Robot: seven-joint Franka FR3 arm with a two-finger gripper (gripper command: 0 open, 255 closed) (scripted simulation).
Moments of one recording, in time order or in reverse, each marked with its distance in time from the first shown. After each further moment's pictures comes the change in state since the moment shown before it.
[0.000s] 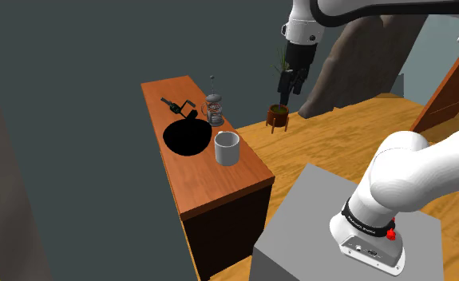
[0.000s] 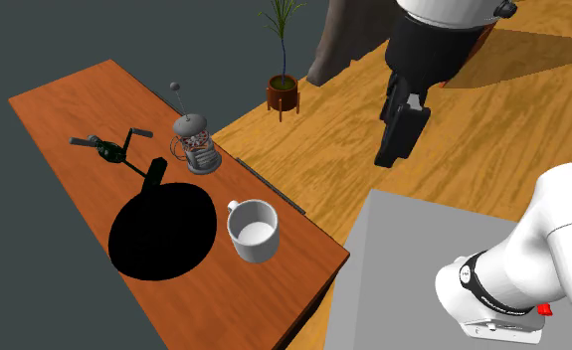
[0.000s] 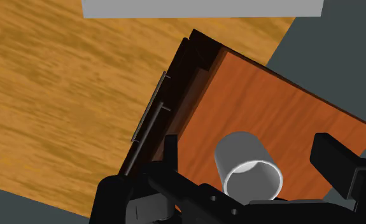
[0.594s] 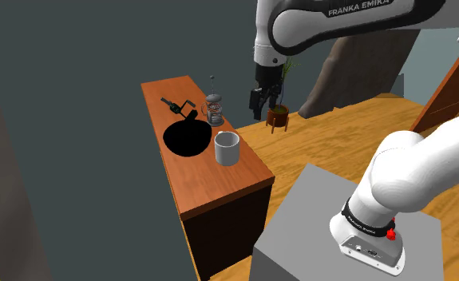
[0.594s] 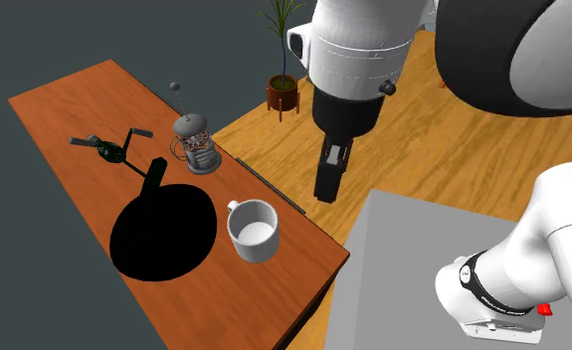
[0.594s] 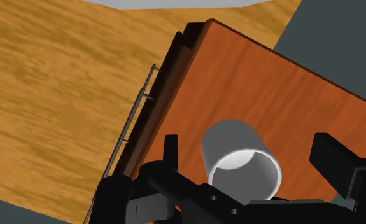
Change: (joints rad) arm 0.028 0.217 0.072 0.016 0.033 0.167 0.090
